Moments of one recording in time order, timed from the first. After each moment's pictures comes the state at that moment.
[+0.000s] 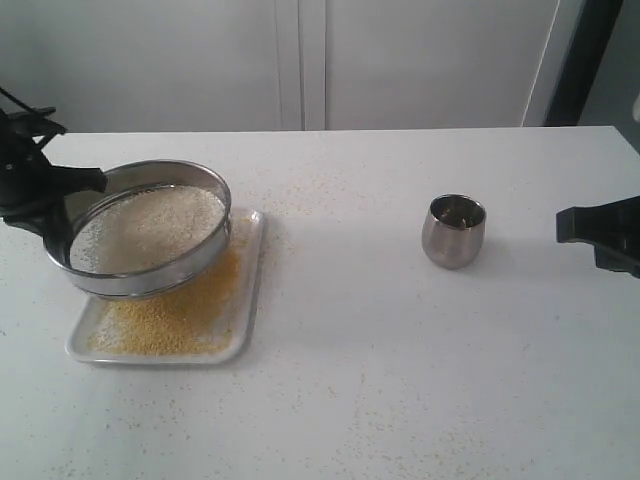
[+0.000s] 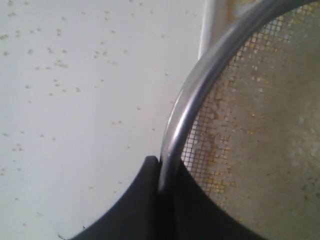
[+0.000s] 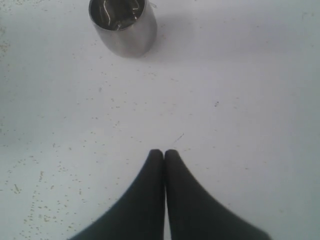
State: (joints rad) left arm -0.05 1.94 -1.48 -0.20 0.96 0.03; right arm 0.12 1.06 -0.76 0.09 0.68 0.11
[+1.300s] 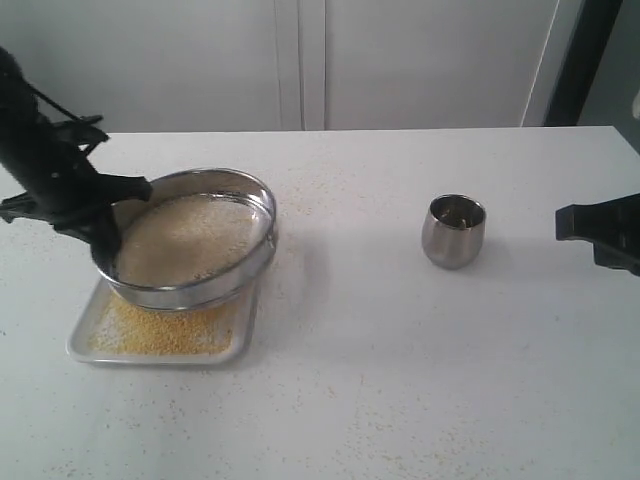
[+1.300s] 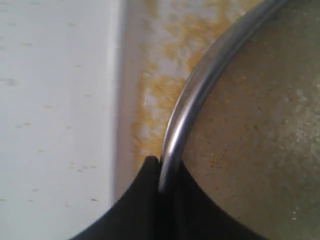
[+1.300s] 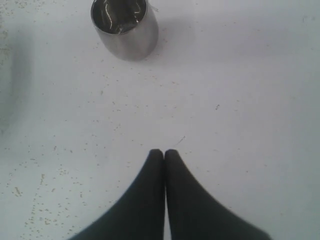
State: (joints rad) left arm -0.12 1.95 -1.46 -0.26 0.95 0.05; right arm 0.12 1.06 -0.76 0.10 0.67 0.11
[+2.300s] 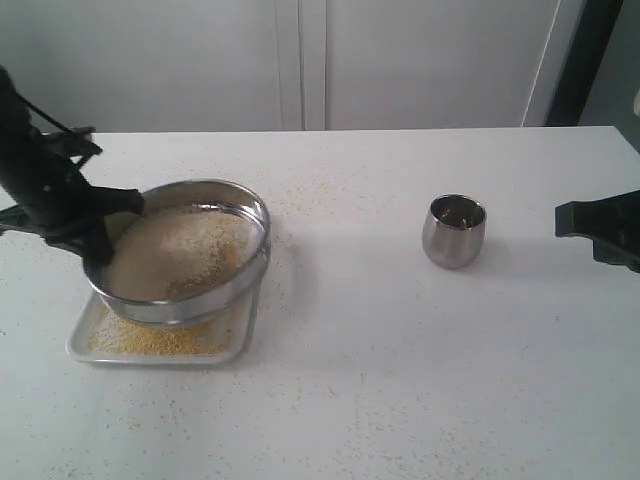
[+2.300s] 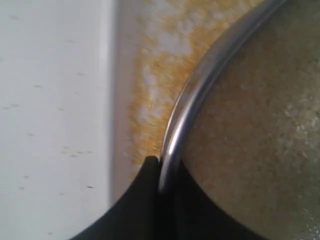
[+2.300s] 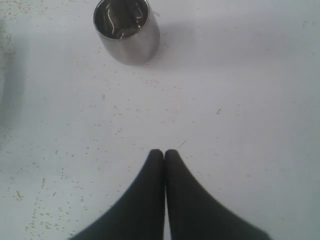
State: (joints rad) left arm -0.13 1.93 -1.39 -0.26 0.91 0.06; right arm 0.12 1.06 -0.76 0.10 0.65 0.11
